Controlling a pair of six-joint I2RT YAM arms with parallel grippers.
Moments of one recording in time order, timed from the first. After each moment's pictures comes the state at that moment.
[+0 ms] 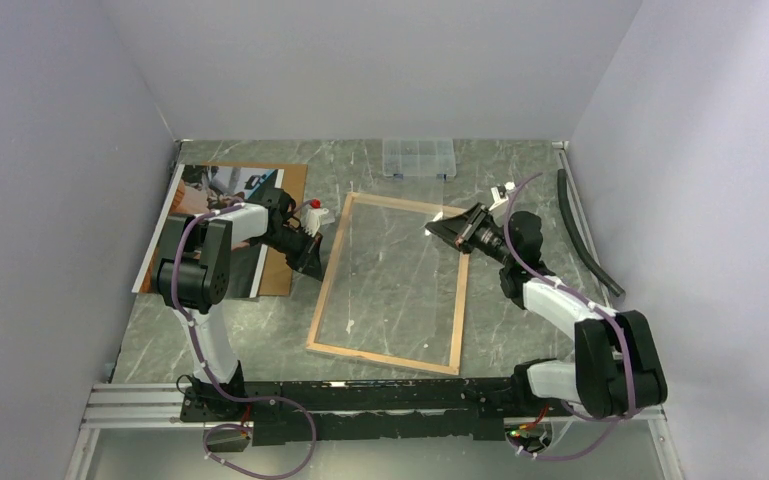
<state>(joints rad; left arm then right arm) -0.20 1.92 1.14 -0.63 0.79 0.49 0.21 1.29 0.50 0.70 -0.64 1.13</state>
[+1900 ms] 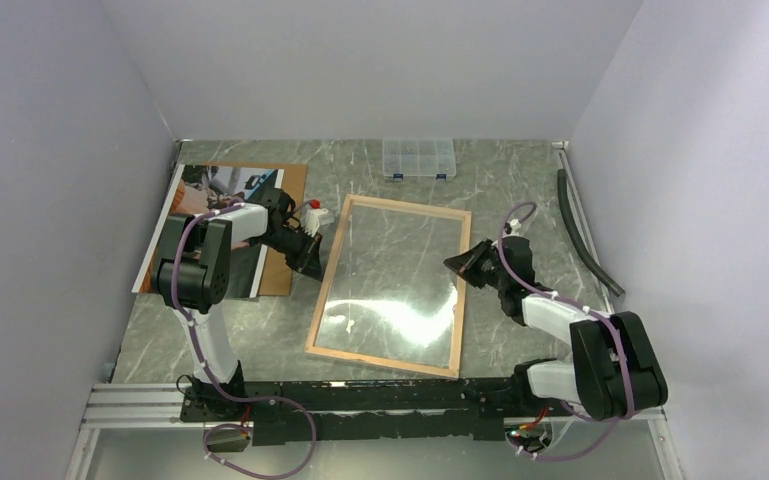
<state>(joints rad) -0.20 1.92 1.14 -0.64 0.79 0.49 0.20 1.26 0.35 0.38 -0.31 0.94</state>
